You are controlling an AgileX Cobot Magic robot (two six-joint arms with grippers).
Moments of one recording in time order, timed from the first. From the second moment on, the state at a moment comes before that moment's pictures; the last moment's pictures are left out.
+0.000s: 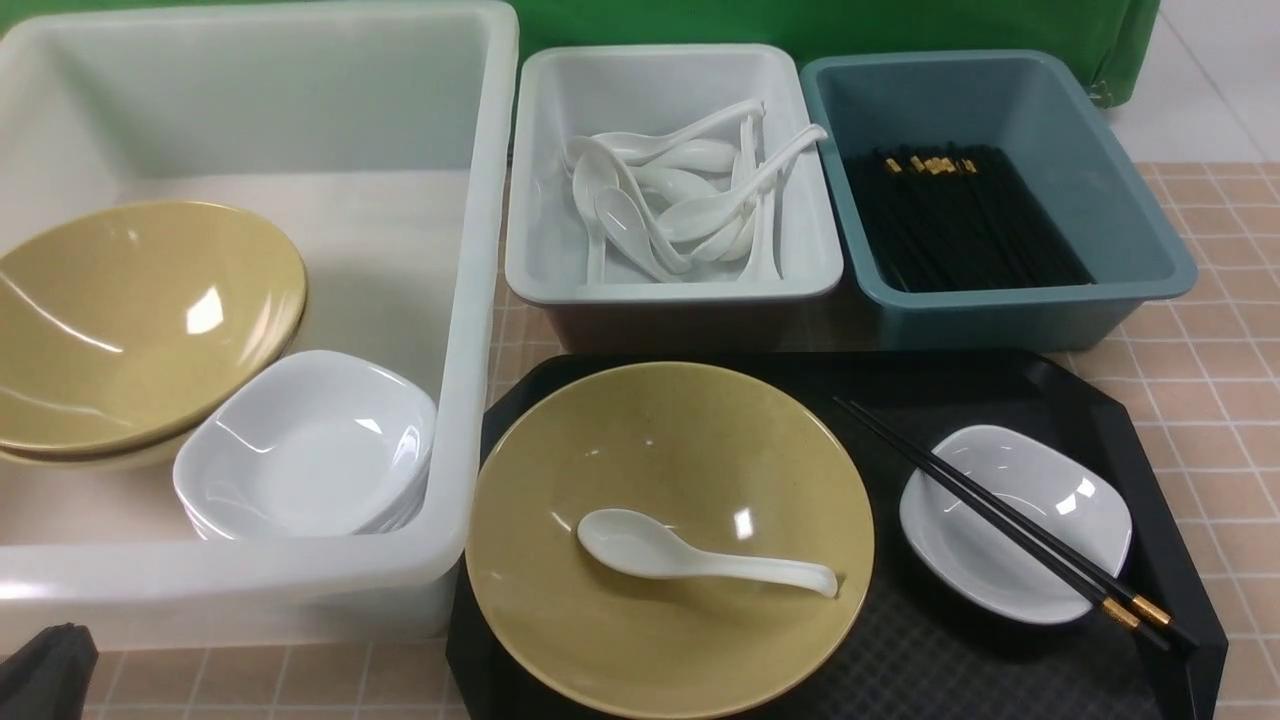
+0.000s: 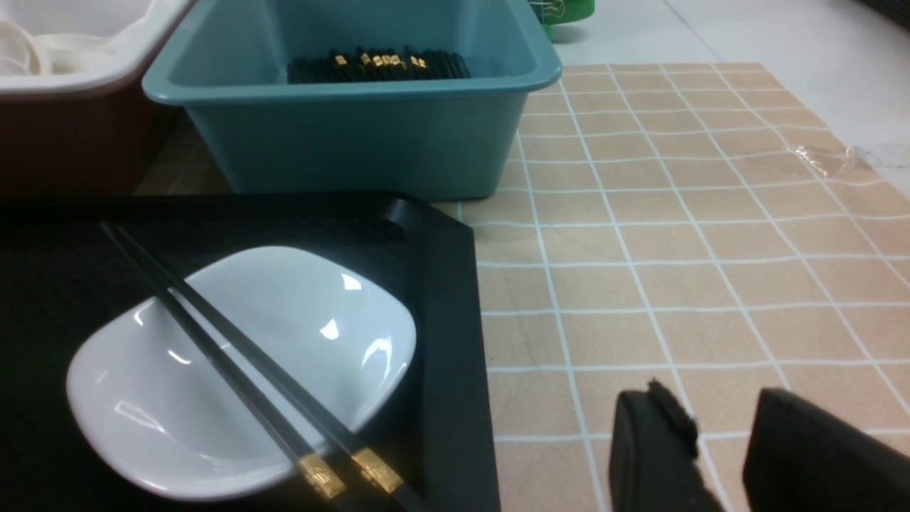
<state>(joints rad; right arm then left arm) -0.04 -0.01 0.03 -0.15 0.32 0.18 0.07 -0.01 0.02 -0.12 0.32 0.15</state>
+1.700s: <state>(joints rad) 0.09 0.17 -0.30 0.23 0.48 0.17 0.09 0.42 -0.58 -0.50 0.67 0.28</state>
